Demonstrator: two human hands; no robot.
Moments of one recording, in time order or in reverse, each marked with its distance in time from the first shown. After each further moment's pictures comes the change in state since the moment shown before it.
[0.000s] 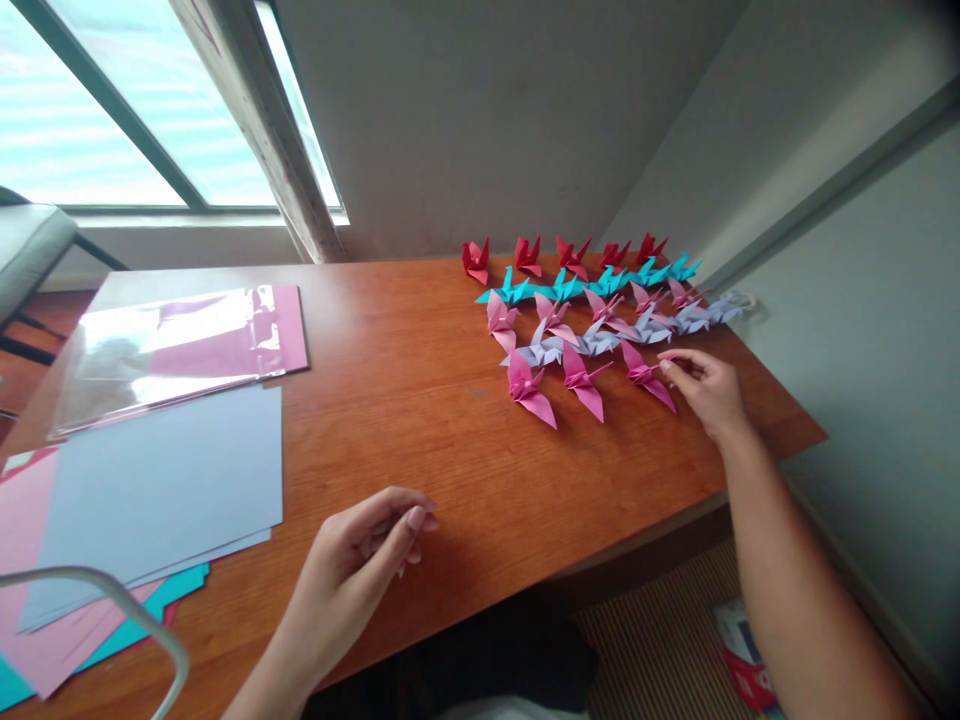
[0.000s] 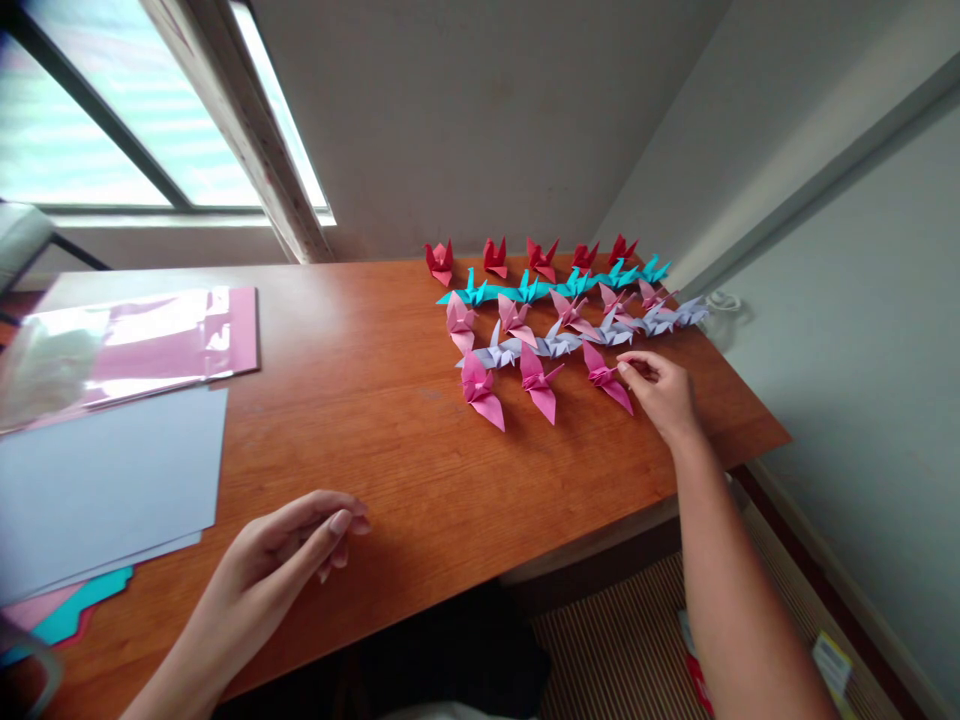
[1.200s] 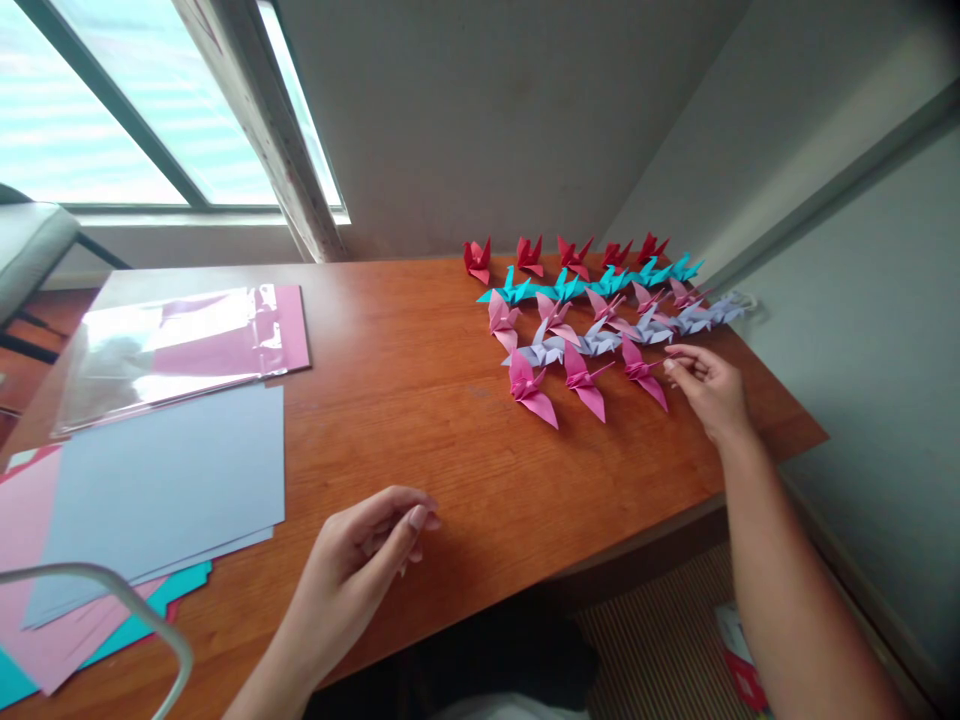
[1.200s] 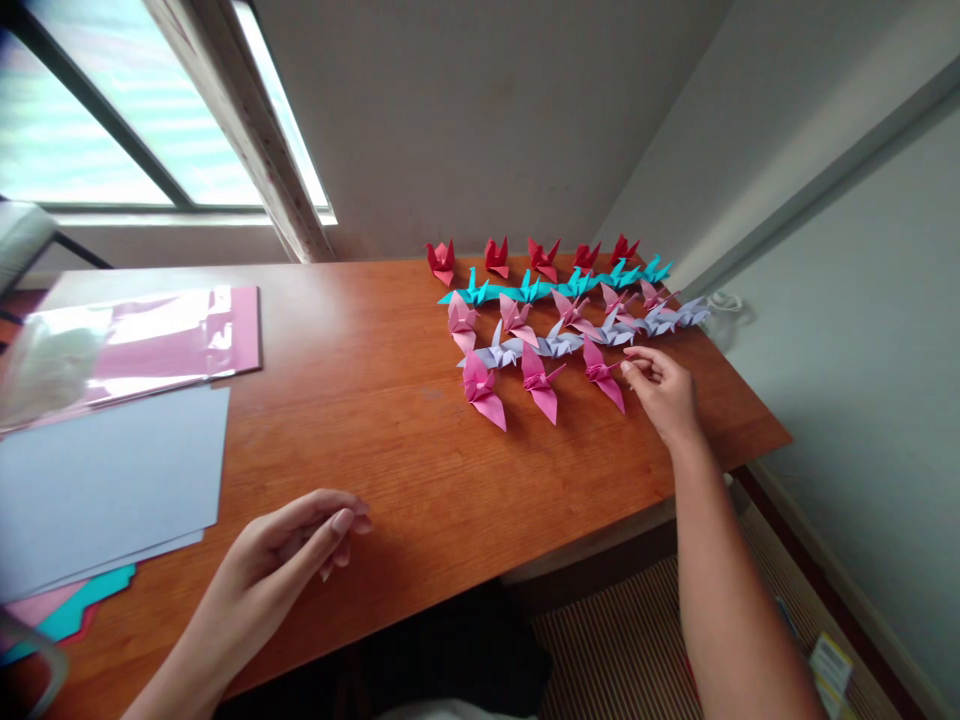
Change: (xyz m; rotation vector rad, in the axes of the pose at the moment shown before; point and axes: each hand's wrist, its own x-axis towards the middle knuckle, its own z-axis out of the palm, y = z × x) left_hand -0.001 -0.003 -0.001 -0.020 -0.003 0.006; right_hand -0.004 -0.005 0.002 0.051 0.039 0.013
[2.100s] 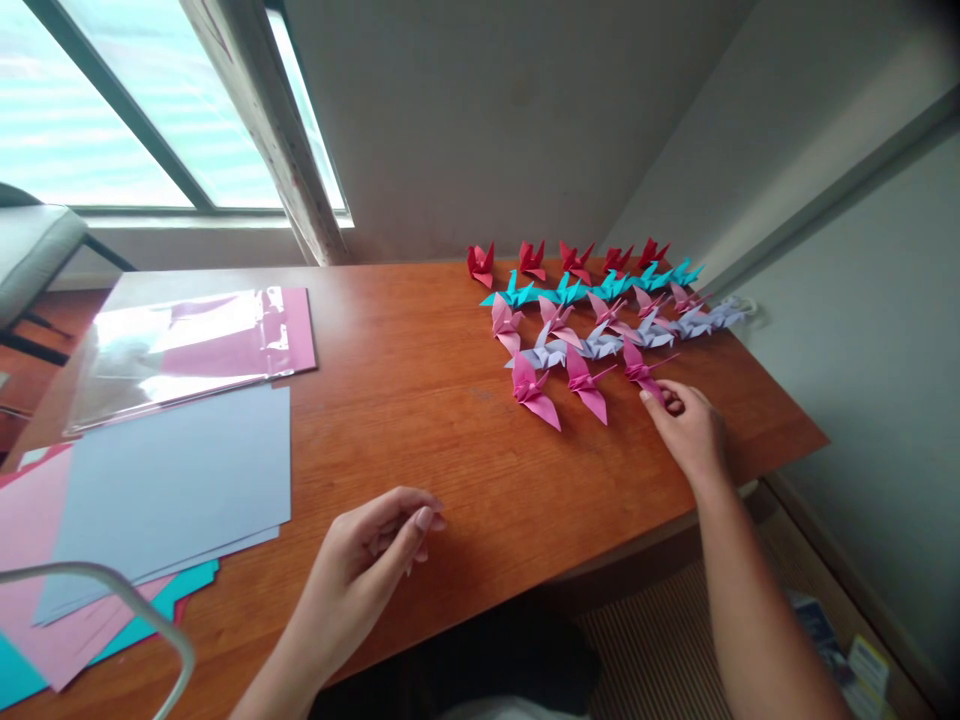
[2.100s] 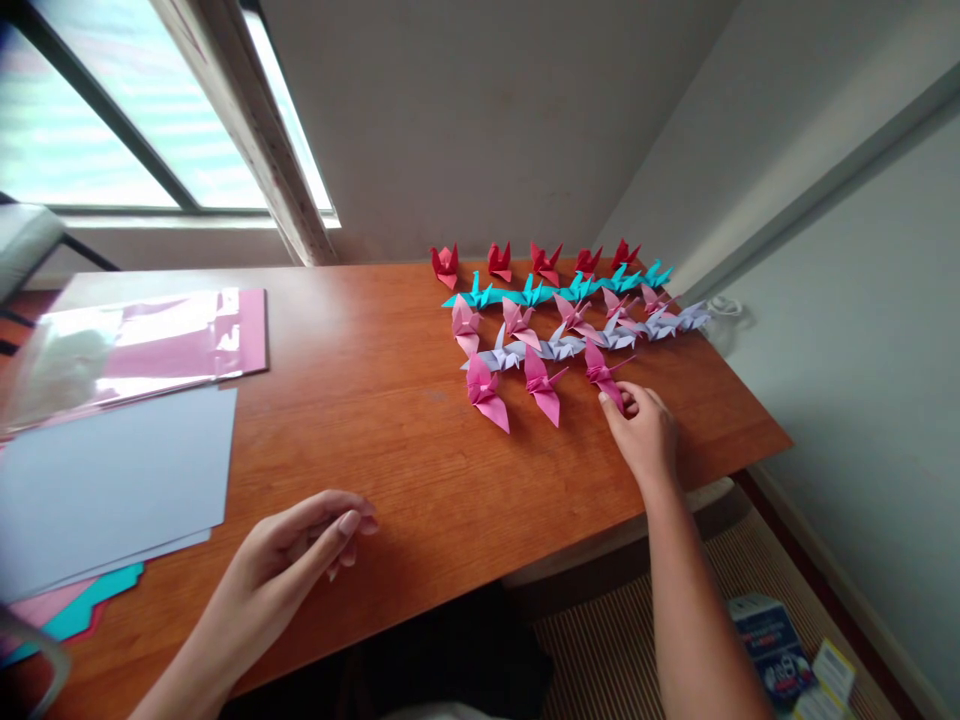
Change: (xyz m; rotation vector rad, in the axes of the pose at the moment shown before) left_hand 0.000 -0.003 -0.001 -0.006 -0.031 0.030; right_hand -0.054 -0.025 0.021 -0.480 0.072 -0.052
